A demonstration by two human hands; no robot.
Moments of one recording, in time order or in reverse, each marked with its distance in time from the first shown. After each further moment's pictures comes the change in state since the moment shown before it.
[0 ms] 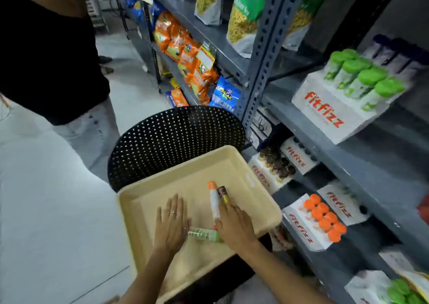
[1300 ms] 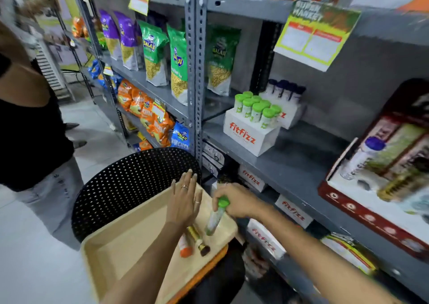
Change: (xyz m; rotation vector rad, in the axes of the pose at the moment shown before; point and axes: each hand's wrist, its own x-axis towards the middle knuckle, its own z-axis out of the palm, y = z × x) left_hand 0.025 0.167 -0.127 -0.043 0.377 0.430; right_hand -0.042 0.104 -0.173 0.442 -0.108 -0.056
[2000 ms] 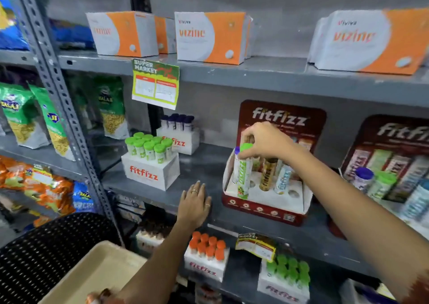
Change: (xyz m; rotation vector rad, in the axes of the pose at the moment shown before) left_hand 0.087 0.231 0.040 -0.062 -0.192 0.427; right_hand -0.192 0.080 -0.221 -0.228 0.603 0.466
